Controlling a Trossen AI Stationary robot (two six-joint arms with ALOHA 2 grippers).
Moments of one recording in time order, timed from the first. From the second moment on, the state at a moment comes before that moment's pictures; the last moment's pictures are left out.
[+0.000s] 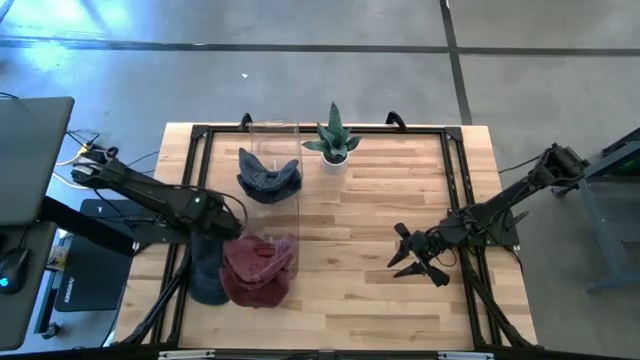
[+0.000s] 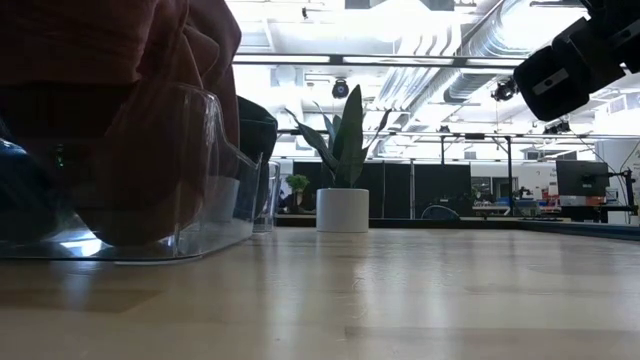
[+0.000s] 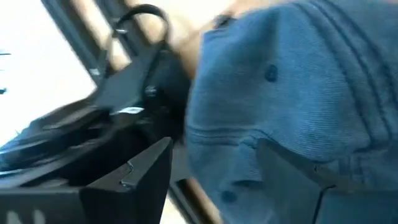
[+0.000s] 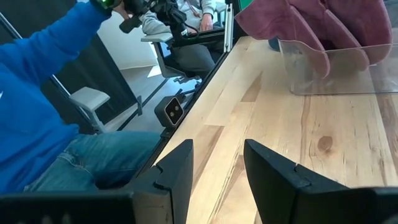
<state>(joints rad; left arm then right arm) -0.32 1.11 0.78 -1.48 -0.07 -1.34 0.49 0.94 0.25 0.47 -0.06 0.33</state>
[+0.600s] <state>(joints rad) -0.32 1.20 0.93 -1.50 0.02 -1.26 0.49 0.94 0.25 0.47 -0.06 0.31</state>
